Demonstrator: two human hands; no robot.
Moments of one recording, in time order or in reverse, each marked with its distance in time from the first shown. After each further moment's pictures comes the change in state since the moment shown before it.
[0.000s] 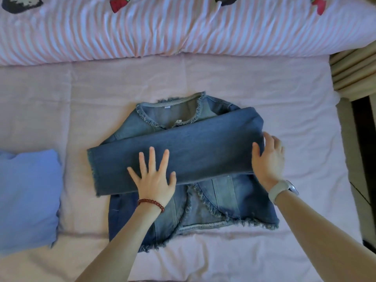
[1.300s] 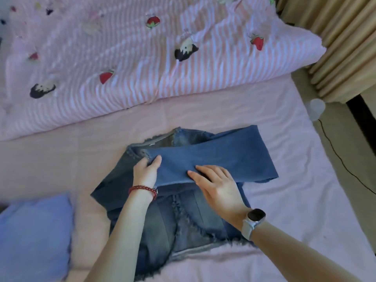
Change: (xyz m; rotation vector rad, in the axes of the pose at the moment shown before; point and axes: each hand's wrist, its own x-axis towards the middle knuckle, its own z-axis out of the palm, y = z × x) left_hand 0.036 0.109 -0.110 -1.081 0.076 -0.370; right_hand -0.039 -0.022 -0.028 0.091 0.179 -0.937
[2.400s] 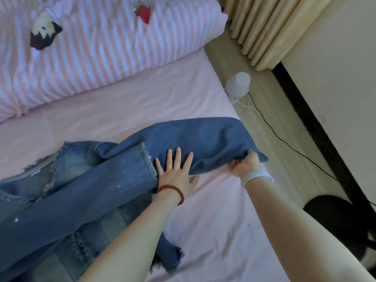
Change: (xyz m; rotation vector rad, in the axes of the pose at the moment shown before) left_hand -0.040 -0.081 0.292 1.536 -0.657 0.624; right_hand -0.092 0.282 -0.069 1.290 0.987 2.038
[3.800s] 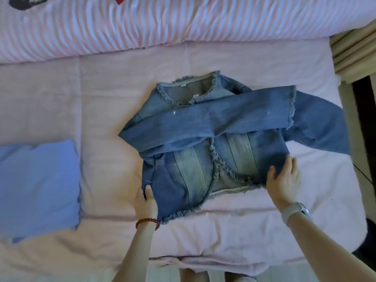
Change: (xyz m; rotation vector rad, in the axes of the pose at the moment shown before) left_hand -0.276 -0.276 0.150 -1.362 0.593 -0.996; right_hand -0.161 0.232 -0.069 -1.587 -0.002 -1.188
